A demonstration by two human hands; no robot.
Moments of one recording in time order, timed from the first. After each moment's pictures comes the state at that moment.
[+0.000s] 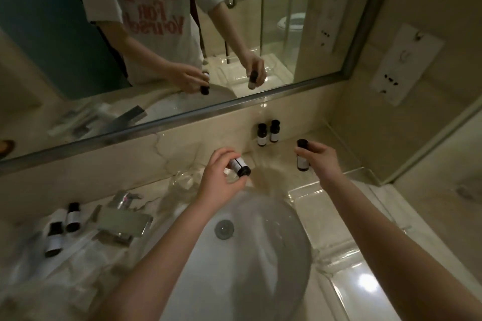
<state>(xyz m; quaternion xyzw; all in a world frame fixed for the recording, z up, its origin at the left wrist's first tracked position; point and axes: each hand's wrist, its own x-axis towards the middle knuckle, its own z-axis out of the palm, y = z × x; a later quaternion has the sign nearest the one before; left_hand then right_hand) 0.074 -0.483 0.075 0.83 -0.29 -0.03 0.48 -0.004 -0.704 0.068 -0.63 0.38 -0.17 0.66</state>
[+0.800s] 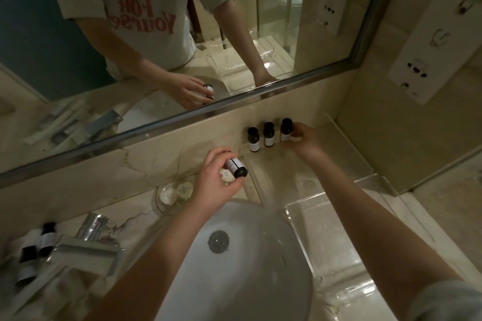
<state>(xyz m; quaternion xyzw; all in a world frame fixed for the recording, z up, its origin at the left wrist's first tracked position) 0.115 -0.534 0.045 0.85 -0.29 -0.06 0.44 0.089 -0.779 -0.005 -0.79 0.33 -0.10 0.51</state>
